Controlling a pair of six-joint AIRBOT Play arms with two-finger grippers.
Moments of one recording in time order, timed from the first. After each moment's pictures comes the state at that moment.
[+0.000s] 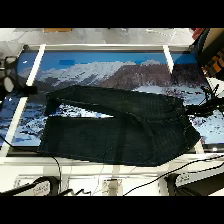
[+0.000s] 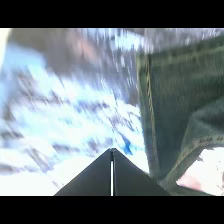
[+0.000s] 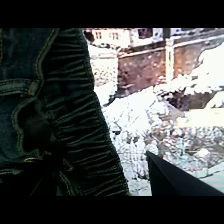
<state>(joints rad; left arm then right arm) 0.22 -1.33 1.31 1.74 -0.97 -1.58 -0.57 -1.70 1.39 -1.39 1.21 1.09</state>
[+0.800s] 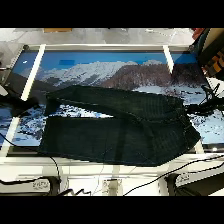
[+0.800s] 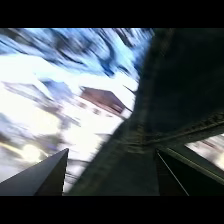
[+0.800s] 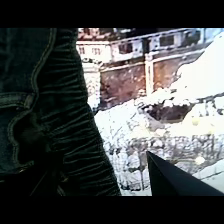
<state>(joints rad) 0.38 -1.48 1.29 1.40 -1.20 -1.68 -0.57 -1.70 1.39 -1.38 1.17 1.09</state>
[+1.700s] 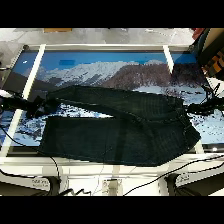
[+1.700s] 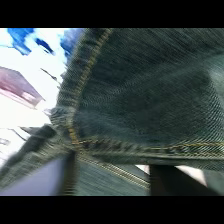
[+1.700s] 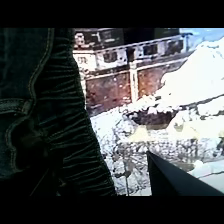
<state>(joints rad) 0.43 -1.62 1.29 1.08 -1.16 -1.72 -0.57 -1.70 1.39 -1.38 1.15 1.09</state>
